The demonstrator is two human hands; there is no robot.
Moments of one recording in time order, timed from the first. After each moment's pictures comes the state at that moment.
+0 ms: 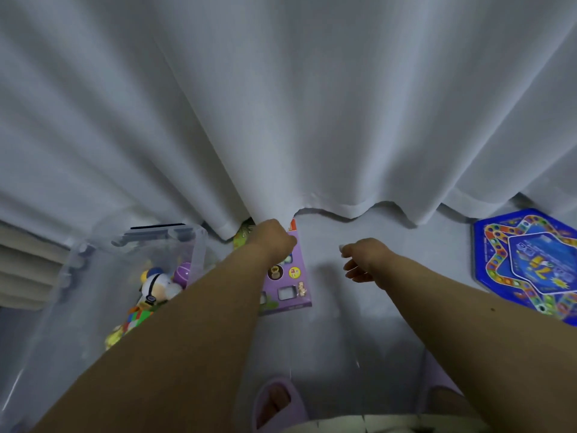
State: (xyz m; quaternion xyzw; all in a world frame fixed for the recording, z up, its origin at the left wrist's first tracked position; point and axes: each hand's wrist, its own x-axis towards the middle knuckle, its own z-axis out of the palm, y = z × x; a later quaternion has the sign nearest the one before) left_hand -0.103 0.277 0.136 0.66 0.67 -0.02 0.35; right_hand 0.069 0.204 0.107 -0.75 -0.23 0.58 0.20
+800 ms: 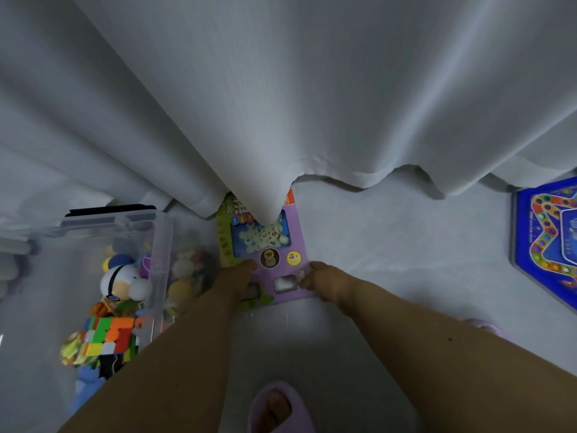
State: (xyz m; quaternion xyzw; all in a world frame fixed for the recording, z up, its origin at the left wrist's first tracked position) left_hand -0.174 0.273 -0.017 0.25 0.77 0.12 0.58; right_hand 0.000 0.224 0.003 -0.66 -0.32 0.67 0.07
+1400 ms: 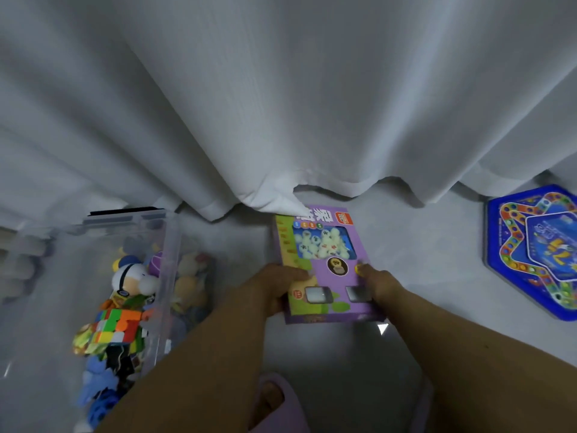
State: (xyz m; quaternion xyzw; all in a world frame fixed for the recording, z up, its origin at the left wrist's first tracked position) left_hand -0.106 0.229 0.045 0.25 0.63 0.05 0.73; right_hand 0.079 0.163 -0.024 -0.78 -0.09 0.58 0.21
